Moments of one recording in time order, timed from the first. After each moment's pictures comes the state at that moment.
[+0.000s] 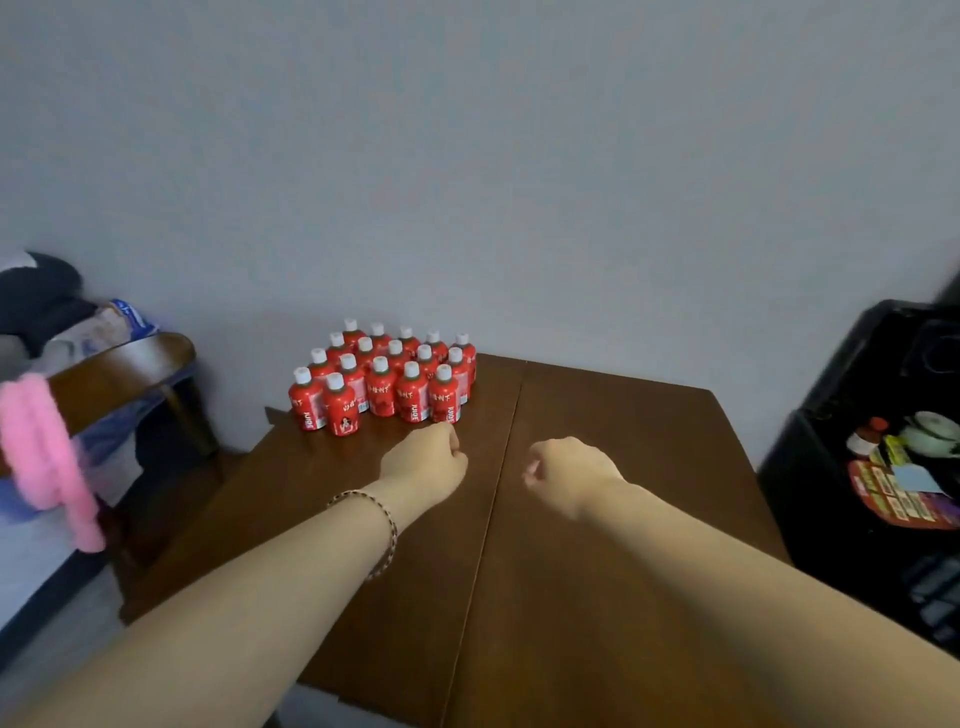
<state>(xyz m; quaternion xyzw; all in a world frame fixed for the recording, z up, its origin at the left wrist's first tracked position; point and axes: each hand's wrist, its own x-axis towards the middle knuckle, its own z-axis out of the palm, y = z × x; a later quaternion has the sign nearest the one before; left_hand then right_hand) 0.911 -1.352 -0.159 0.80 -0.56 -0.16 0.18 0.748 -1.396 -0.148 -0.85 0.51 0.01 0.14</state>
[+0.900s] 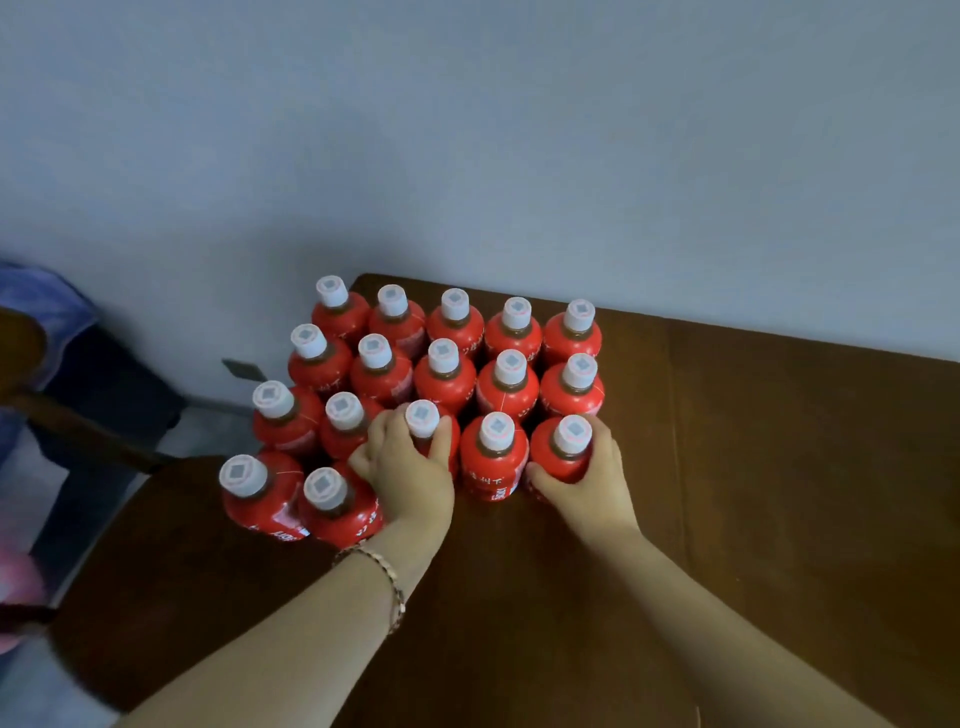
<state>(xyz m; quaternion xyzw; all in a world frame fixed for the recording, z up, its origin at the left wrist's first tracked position) 1.181 -1.689 -0.381 0.84 -0.34 -0.14 0.39 1.016 -1.718 -0.380 -0.58 0.61 -0.29 0.46</state>
